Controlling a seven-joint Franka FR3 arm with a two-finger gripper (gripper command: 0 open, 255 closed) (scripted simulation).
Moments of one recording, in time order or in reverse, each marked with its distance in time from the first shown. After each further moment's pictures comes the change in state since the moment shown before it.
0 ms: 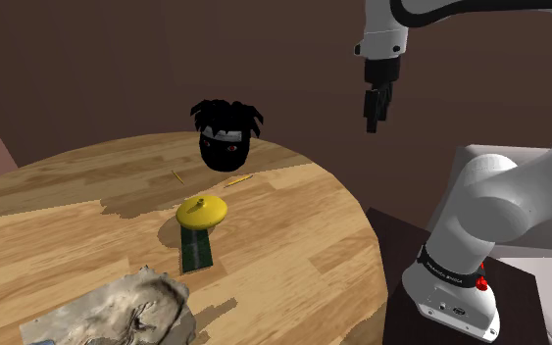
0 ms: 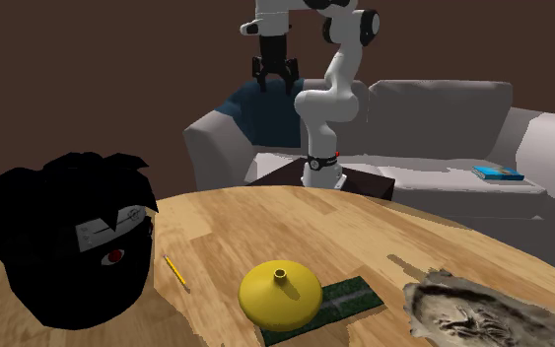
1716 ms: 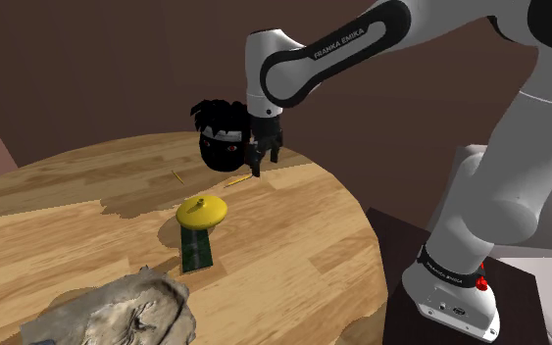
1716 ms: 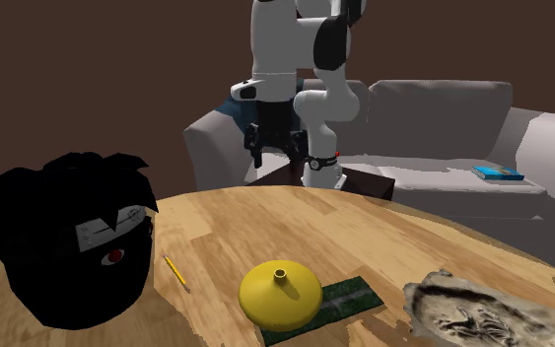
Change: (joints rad) arm 0.120 0.726 0.194 0.229 0.105 0.621 0.237
